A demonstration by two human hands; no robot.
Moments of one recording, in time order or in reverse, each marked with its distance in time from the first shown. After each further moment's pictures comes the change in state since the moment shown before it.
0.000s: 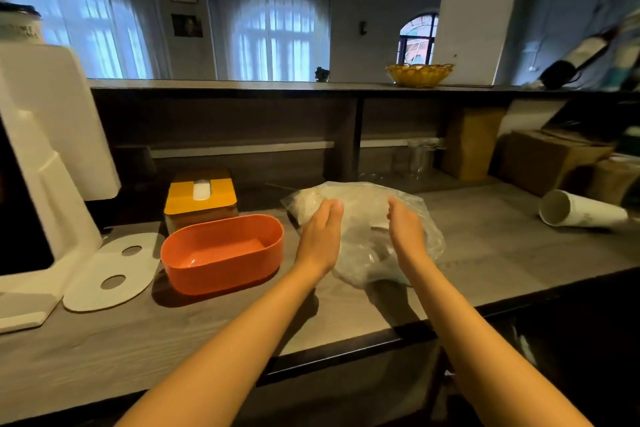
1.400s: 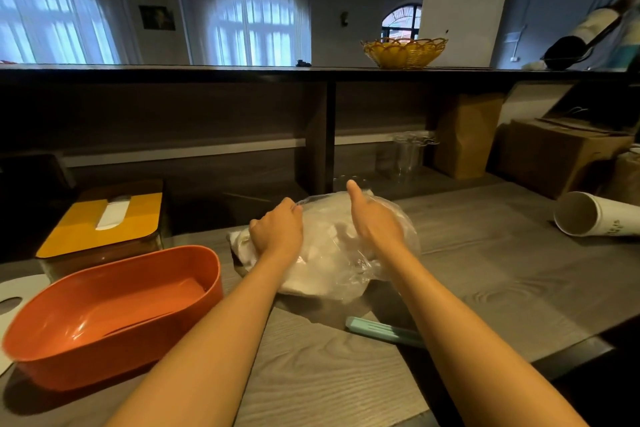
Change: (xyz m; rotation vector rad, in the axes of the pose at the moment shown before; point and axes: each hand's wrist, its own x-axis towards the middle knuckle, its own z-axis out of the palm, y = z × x) left_hand 0.153 -0.069 0.022 0.822 0.280 -0.109; right_hand 0.124 0.025 0.029 -0.480 -0.047 -0.044
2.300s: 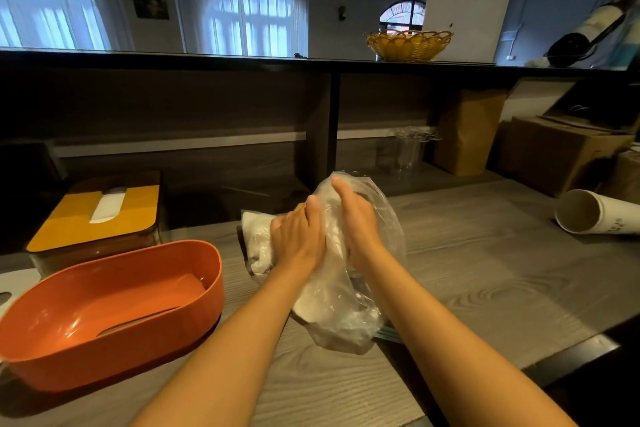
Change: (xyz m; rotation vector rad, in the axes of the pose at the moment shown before) left_hand -0.039 0.017 0.002 -0.381 -0.059 0.038; right_hand -0.016 -0.010 0.036 0.777 -0.137 0.039
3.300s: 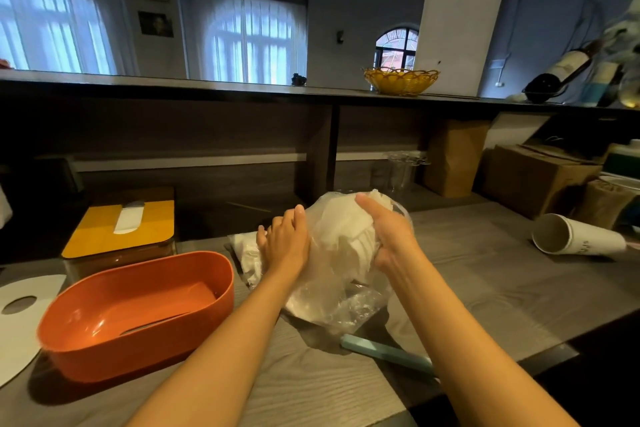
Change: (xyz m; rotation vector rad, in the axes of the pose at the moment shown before) left_hand 0.021 -0.013 -0.014 0.094 -0.002 -0.092; right_hand -0.045 -0.065 -0.034 0.216 0.093 0.218
